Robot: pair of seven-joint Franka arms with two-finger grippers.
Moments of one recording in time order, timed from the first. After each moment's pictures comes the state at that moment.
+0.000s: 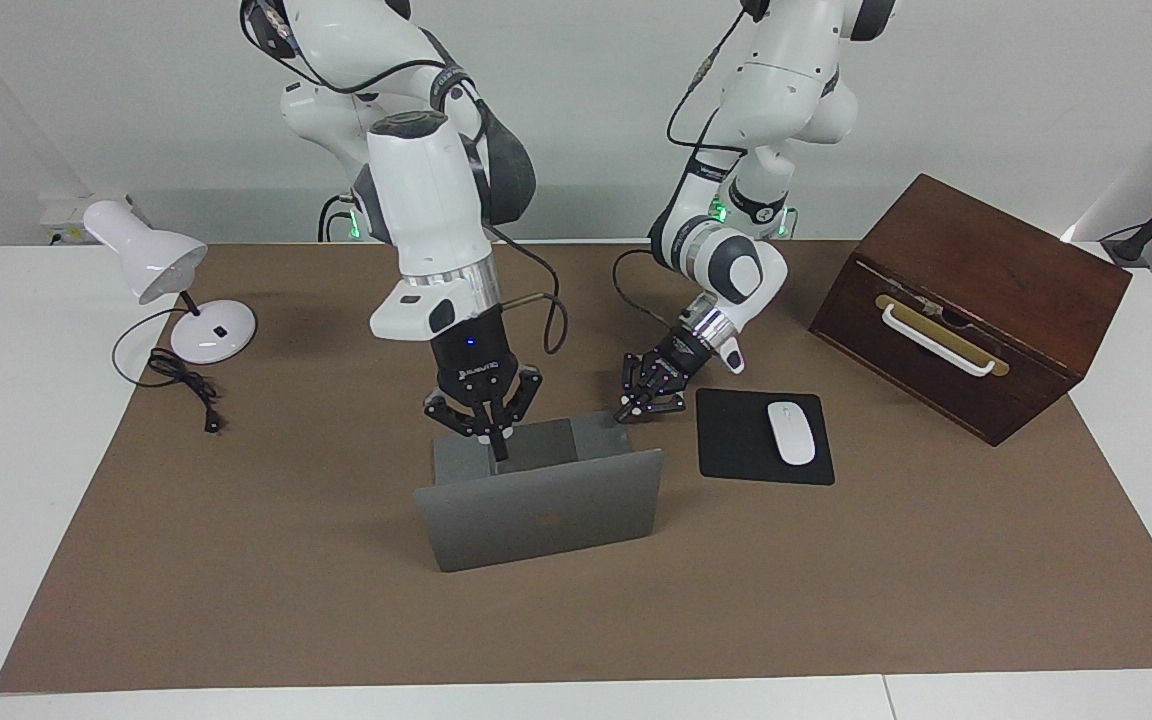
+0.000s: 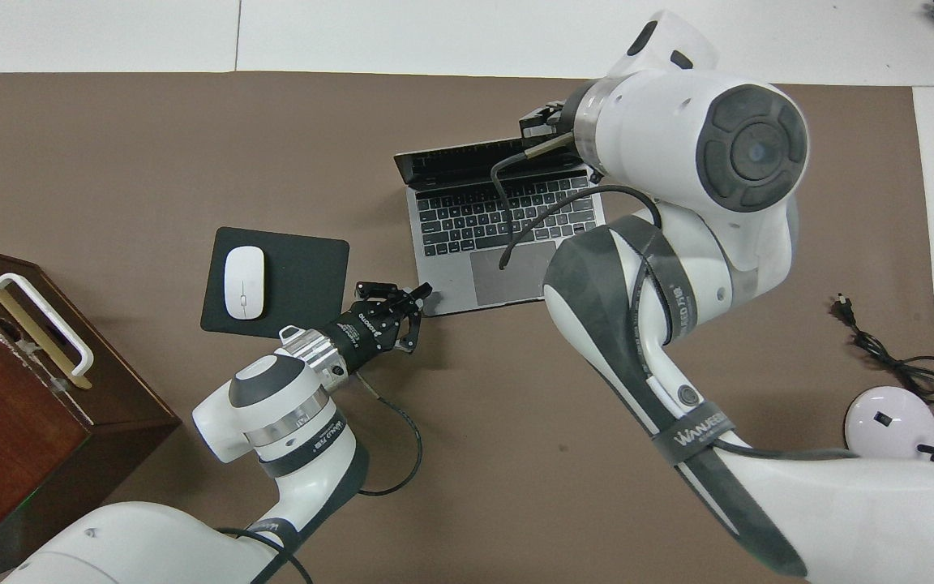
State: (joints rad) left arm -0.51 0.29 -0.03 -2.23 -2.45 2.53 -0.51; right arm 0.32 0.40 0.09 -1.43 -0.12 2.39 0.17
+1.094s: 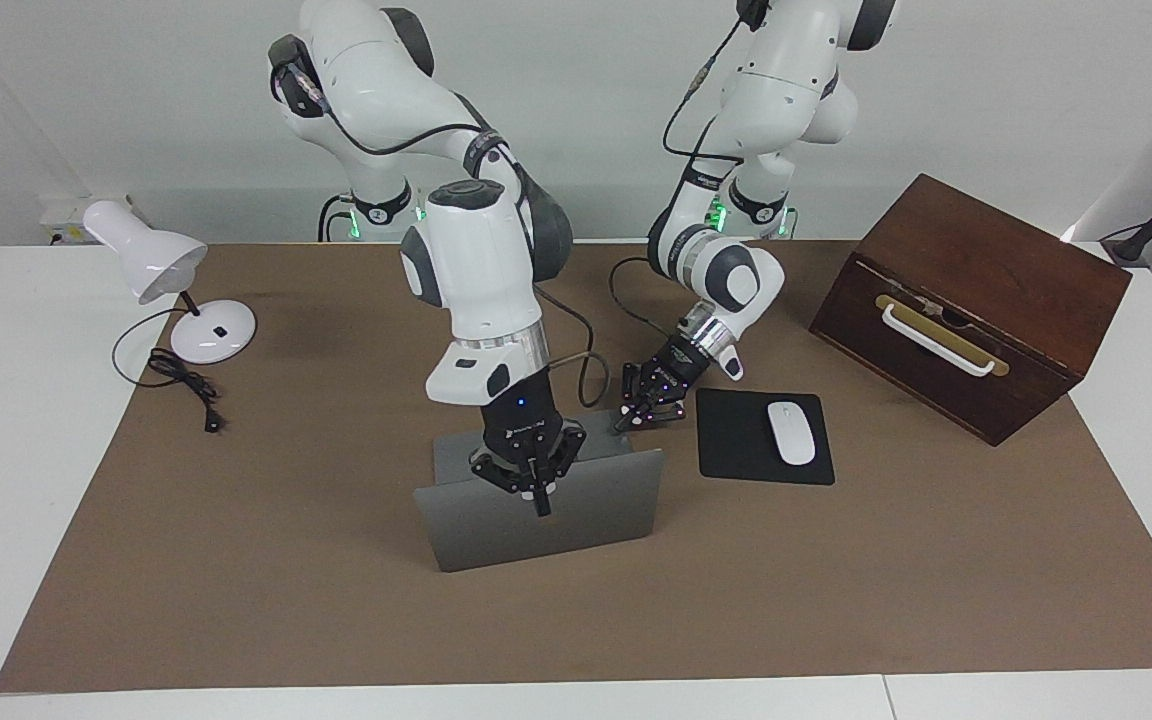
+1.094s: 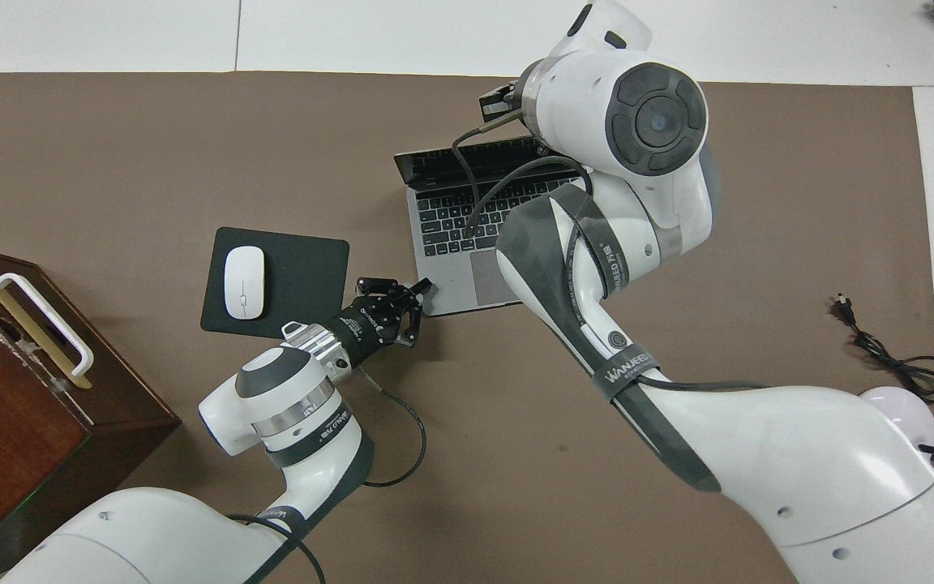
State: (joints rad) left arm -0.51 0.33 -0.03 -2.19 -2.46 2.56 -0.51; right arm 0.35 0.62 0.08 -1.20 -0.17 2.39 0.20
